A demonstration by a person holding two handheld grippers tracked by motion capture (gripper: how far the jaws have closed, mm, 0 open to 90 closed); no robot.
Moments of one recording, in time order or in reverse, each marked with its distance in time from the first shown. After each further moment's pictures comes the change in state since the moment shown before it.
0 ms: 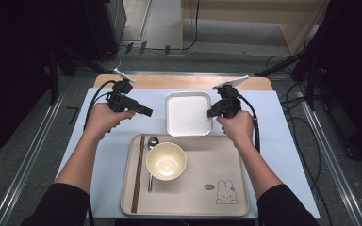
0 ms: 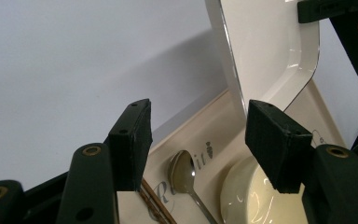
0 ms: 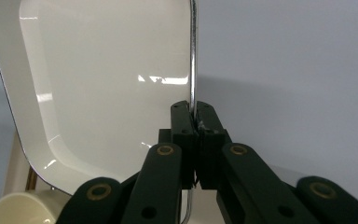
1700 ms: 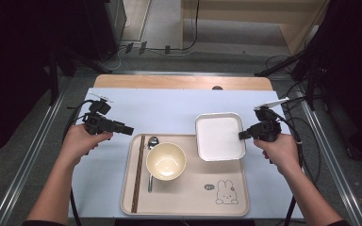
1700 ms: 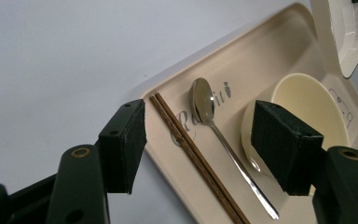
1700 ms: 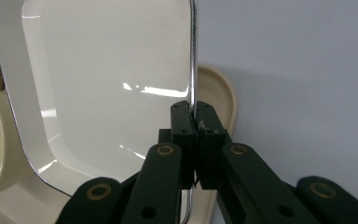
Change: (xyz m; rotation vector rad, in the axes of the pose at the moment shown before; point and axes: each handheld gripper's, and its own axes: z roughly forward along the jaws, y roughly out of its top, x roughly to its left) left arm 0.013 -0.077 -0.027 -0.051 0.032 0.038; right arm -0.088 -0.069 -0.048 0.074 0.045 0.000
